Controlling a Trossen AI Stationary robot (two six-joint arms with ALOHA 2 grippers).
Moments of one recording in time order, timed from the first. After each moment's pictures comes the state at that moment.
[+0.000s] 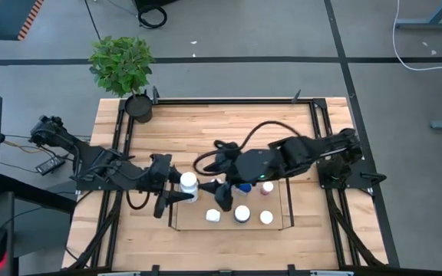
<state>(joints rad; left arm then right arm) -0.51 1.12 1.09 -0.24 -0.41 -0.50 0.36 1.90 2.29 -0.86 0.33 0.60</state>
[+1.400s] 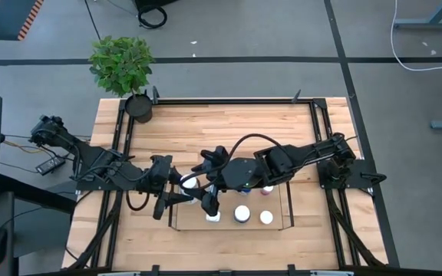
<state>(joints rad) -0.52 1.13 1.09 -0.23 -0.40 -0.49 0.36 1.99 2.29 -0.73 0.38 0.50</state>
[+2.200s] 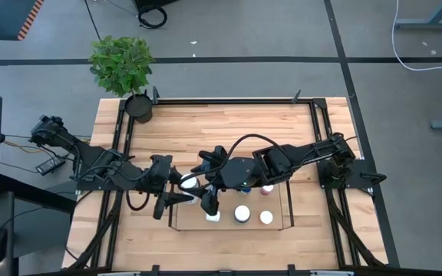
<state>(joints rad) -0.52 1.13 1.09 -0.23 -0.40 -0.49 0.35 1.99 2.28 -0.73 0.37 0.48</state>
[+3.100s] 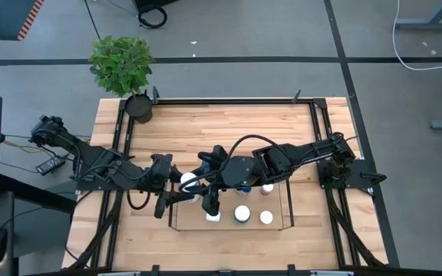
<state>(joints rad) -0.52 1.13 1.09 -0.23 -0.41 -0.48 0.33 1.99 2.28 -0.73 0.34 0.43</state>
